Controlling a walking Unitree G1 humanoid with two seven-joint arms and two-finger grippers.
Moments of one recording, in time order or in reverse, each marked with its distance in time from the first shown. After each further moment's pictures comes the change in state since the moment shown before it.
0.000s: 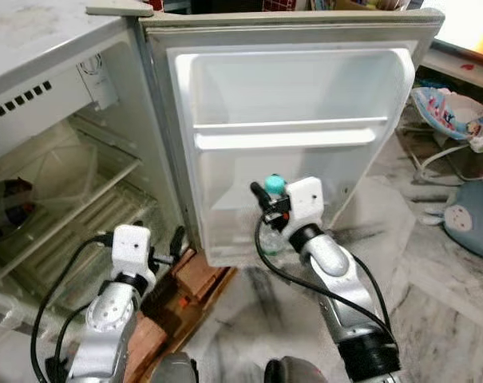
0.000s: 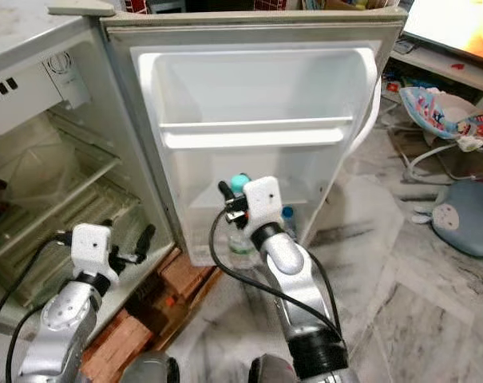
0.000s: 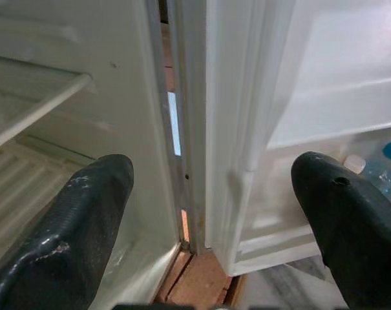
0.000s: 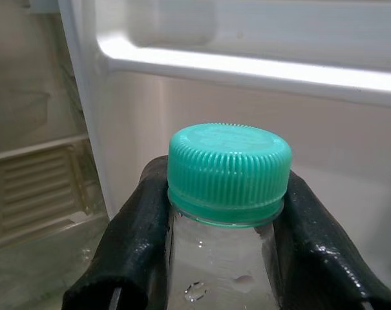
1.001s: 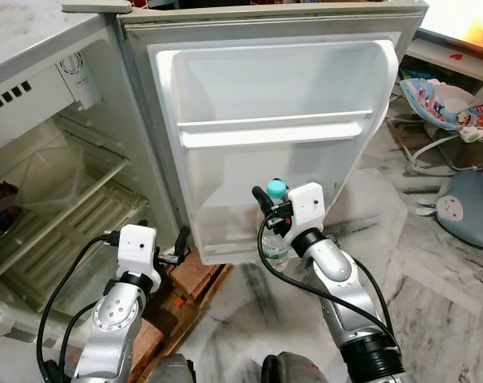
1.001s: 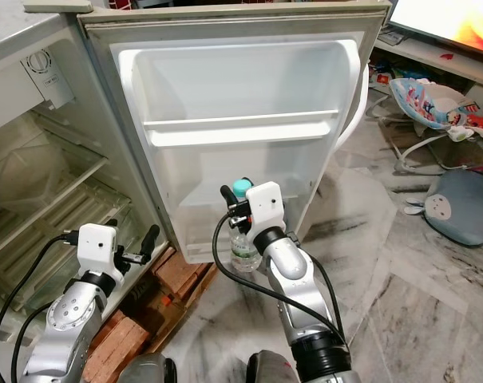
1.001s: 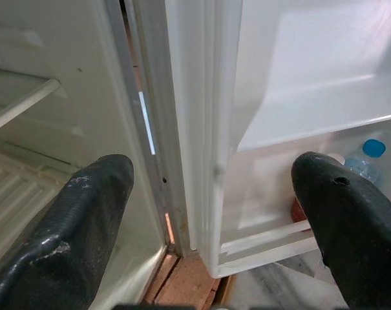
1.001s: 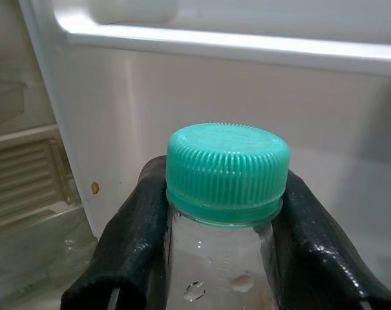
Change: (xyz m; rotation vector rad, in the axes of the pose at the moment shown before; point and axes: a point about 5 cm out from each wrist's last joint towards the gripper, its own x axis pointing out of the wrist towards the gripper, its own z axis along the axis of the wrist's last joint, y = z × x) left arm 0.001 -0.004 0.000 0.003 -0.002 0.002; right arm -0.003 -0.001 -0.009 0.005 0.000 -0.002
